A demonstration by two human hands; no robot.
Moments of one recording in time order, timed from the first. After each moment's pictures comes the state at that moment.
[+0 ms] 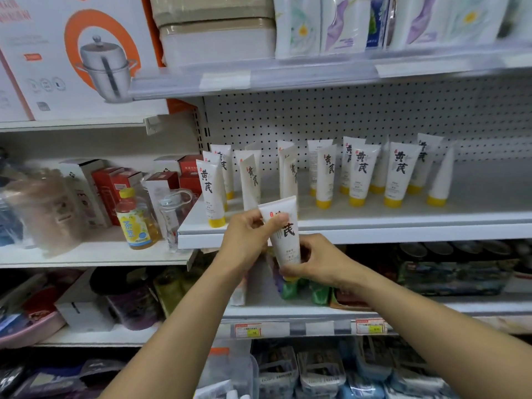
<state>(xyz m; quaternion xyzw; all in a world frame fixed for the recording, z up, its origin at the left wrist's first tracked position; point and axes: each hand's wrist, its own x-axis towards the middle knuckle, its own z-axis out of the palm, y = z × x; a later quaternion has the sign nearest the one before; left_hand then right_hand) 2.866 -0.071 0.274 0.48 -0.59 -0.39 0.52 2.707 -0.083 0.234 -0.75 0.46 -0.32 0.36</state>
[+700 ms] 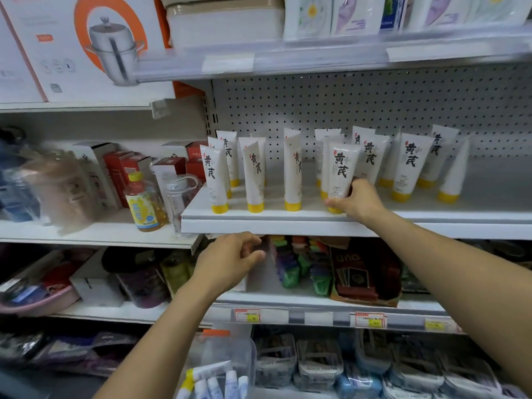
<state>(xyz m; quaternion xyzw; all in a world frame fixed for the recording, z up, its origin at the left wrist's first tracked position) 2.906 -0.063 0.222 0.62 -0.73 -0.10 0.26 2.639 -0.172 0.261 -0.63 0.63 -0.40 0.22</state>
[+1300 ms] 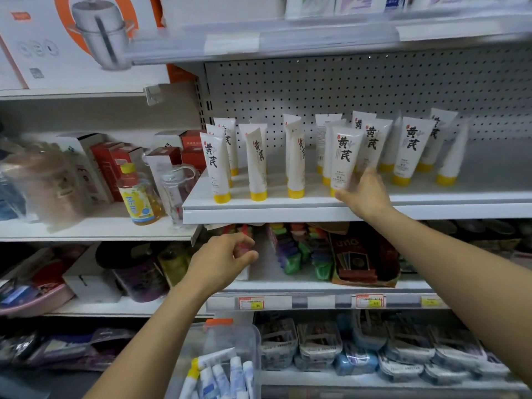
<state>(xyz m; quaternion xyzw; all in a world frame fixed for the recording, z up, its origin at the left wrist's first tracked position) 2.938 -0.062 0.203 0.62 -0.74 -0.13 0.23 2.651 -0.142 0.256 -0.59 0.71 -0.37 0.13</state>
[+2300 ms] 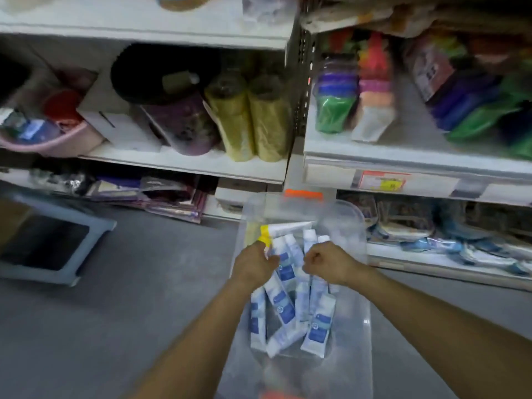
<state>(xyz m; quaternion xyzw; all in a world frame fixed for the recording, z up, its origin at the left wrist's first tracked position) 3.104 -0.029 -0.160 0.77 -0.47 -0.43 0.03 2.924 -0.064 -0.158 -0.61 0.59 0.07 0.52</state>
